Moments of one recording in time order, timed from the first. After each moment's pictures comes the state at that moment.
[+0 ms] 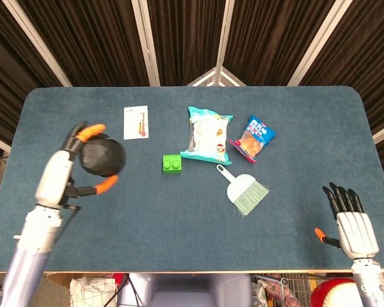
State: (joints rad) left arm -0.40 -1.10 -0.45 -2.35 1.11 1.34 0.09; right arm 0.10 -1.17 0.04 -1.63 -1.51 1.45 -0.08
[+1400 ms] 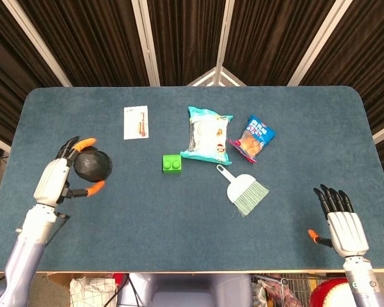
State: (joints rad) left arm -0.41 -1.20 -0.29 -1.94 1.13 1.21 -0.04; right arm 0.12 -1.21 0.04 -1.62 -1.49 1.40 -0.11
